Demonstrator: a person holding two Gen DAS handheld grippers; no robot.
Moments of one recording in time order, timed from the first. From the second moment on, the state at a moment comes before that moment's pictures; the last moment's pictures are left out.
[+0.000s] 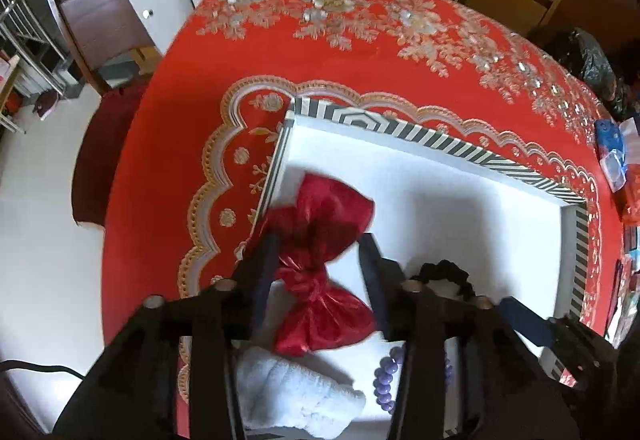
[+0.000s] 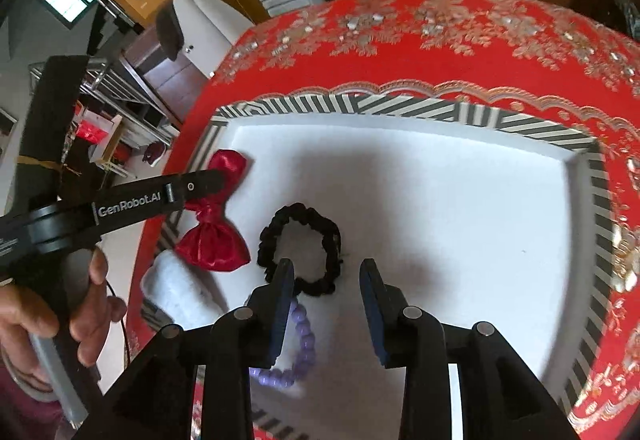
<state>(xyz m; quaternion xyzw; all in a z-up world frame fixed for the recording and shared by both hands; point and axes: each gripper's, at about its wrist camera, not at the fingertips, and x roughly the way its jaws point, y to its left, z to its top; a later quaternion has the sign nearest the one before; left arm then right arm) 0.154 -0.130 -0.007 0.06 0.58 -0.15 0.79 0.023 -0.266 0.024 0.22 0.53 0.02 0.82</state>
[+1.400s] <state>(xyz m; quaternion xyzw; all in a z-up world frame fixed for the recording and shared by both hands) -0.040 -0.058 0.046 0.02 0.56 -0.16 0.82 -0.190 -0.248 0.073 0.20 0.51 0.01 0.84</state>
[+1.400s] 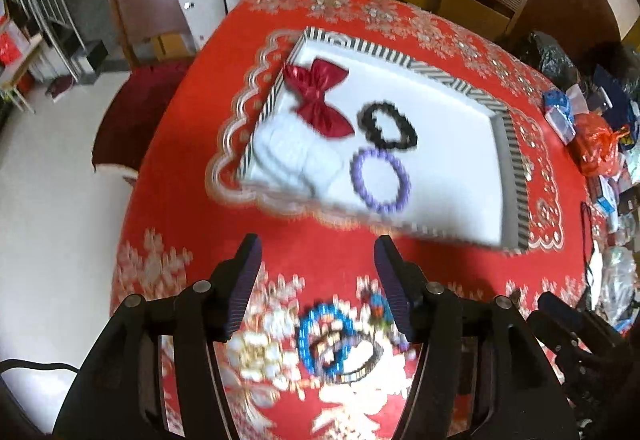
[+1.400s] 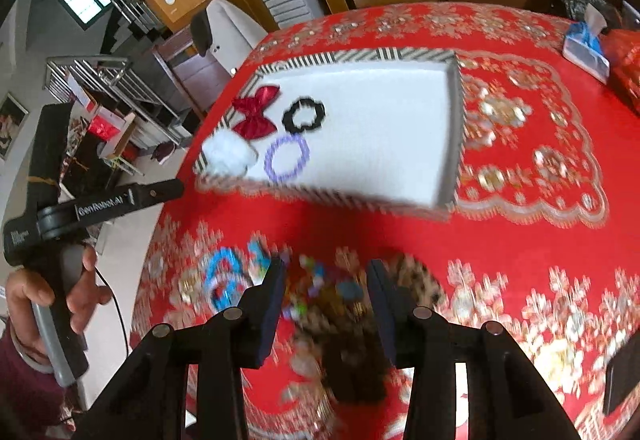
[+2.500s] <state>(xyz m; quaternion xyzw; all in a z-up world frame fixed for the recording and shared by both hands) -0.113 -0.026 -0.018 0.06 0.60 -0.16 0.78 -0.246 -0.255 0.013 0.27 0.52 0.00 0.81</state>
